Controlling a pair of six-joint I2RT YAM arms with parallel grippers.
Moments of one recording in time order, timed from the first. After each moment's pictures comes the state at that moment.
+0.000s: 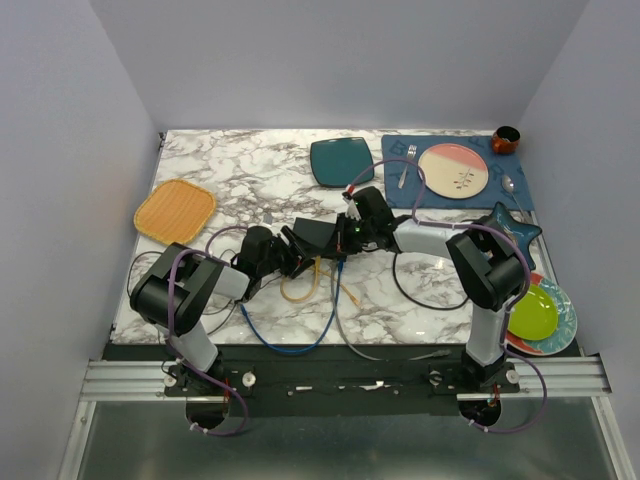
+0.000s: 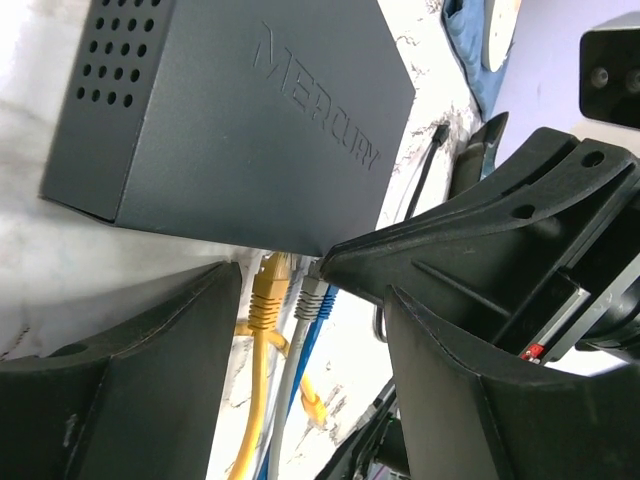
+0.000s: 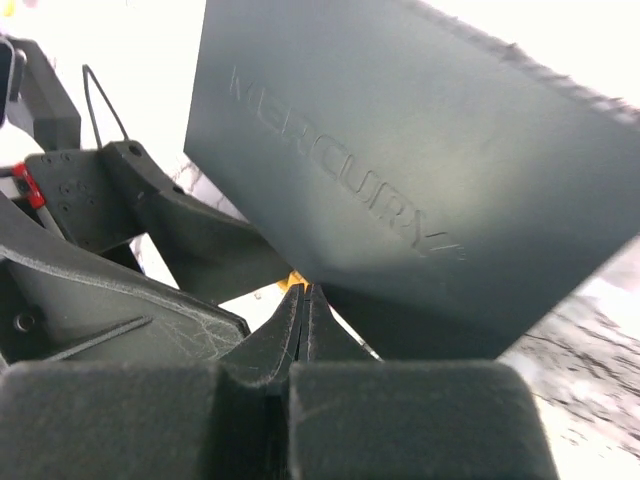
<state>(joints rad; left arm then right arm) -0.44 1.68 0.45 0.74 0.35 -1.23 0.62 1.91 1.10 0.04 -0.42 0.68</state>
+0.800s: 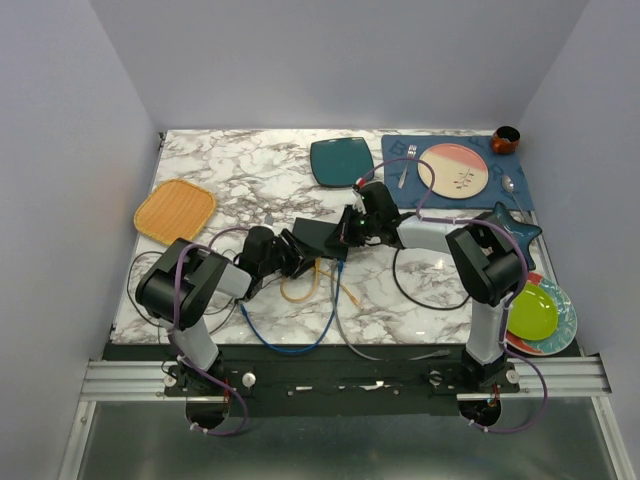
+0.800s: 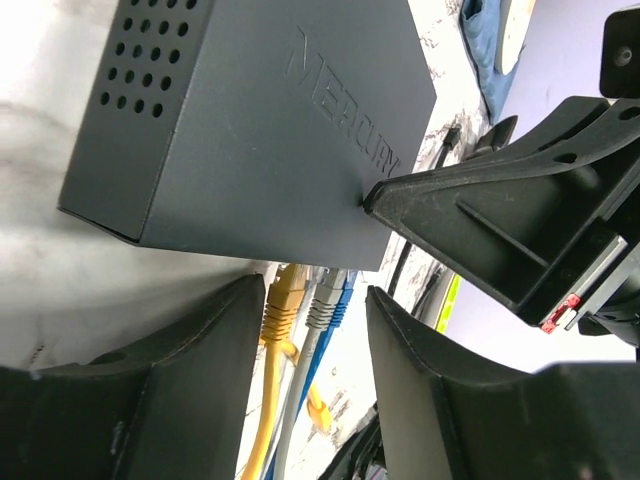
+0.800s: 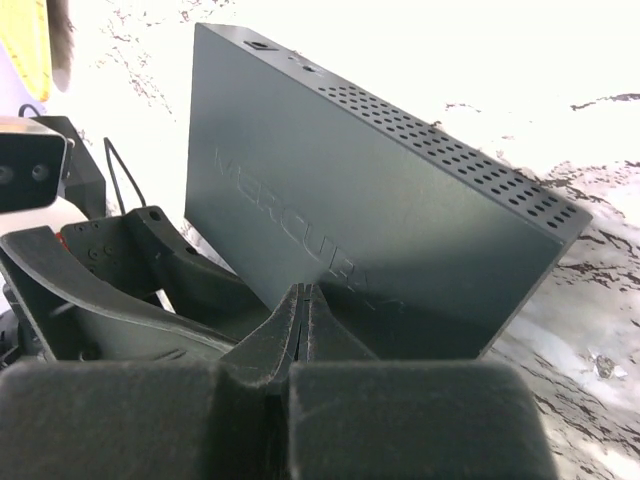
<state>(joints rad) -0.44 1.72 0.46 0.75 0.36 -1.24 0.57 1.94 1.10 0.11 -0.39 0.76</state>
